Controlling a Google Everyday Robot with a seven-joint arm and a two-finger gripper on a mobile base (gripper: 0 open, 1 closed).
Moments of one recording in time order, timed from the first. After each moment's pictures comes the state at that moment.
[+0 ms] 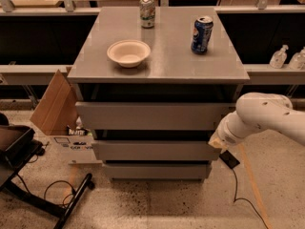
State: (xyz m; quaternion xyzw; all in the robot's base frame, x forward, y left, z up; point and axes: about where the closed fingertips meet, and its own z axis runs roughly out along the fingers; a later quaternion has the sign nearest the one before) arm 0.568 -0.235 0.614 -0.51 0.84 0.02 0.18
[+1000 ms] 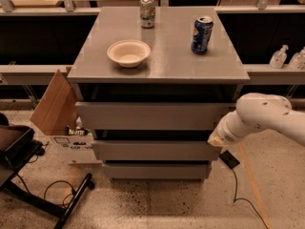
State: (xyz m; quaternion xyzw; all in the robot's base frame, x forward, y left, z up) arm 0.579 -0.236 0.610 -0.51 0.84 0.02 0.20
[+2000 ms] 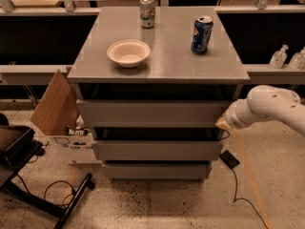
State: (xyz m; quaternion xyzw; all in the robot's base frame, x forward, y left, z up) arm 0.656 -0.280 0.626 -0.49 0.83 -0.03 0.27
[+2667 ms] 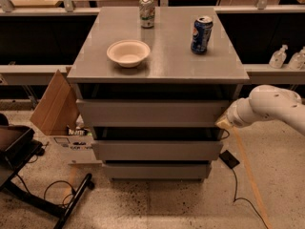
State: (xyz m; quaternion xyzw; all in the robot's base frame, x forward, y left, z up) arm 0.666 -0.286 0.626 -0.48 0.83 -0.03 0.29
